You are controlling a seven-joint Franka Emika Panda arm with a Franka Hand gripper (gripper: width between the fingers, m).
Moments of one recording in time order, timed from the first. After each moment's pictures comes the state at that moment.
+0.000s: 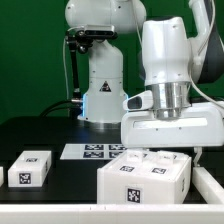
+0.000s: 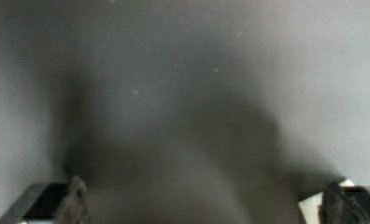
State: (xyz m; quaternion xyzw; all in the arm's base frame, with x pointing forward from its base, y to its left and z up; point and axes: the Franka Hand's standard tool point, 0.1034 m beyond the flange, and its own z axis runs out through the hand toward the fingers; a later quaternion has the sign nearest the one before) arm 0.473 0.130 0.009 -0.97 0.21 -0.09 0.06
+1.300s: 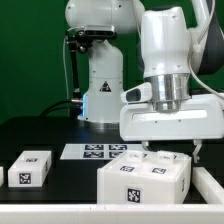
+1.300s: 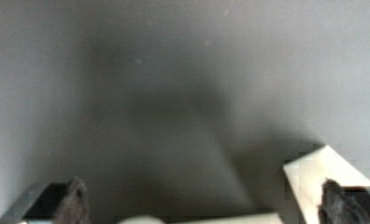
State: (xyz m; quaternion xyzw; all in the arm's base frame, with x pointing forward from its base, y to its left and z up) arm 0.481 0.123 0.030 -0.97 0.21 -0.08 0.06
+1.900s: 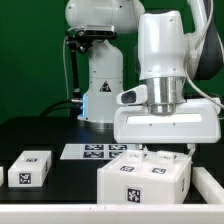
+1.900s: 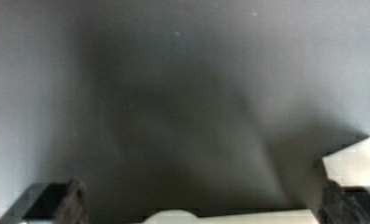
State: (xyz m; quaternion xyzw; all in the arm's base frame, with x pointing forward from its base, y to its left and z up) arm 0.482 0.111 0.020 -0.98 0.19 -0.09 0.04
